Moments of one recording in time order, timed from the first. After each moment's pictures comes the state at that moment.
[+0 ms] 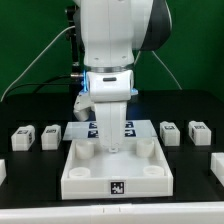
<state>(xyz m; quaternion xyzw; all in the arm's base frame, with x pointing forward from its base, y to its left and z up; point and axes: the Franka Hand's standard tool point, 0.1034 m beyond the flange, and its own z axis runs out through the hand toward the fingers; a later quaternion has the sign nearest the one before) 0.429 -0.016 0.007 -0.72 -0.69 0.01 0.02</state>
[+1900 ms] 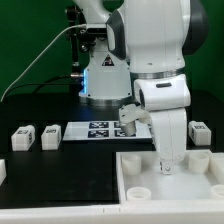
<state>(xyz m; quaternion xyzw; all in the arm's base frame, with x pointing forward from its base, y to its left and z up) 0.497 0.069 0.004 -0.72 -0.69 -0.04 0.02</state>
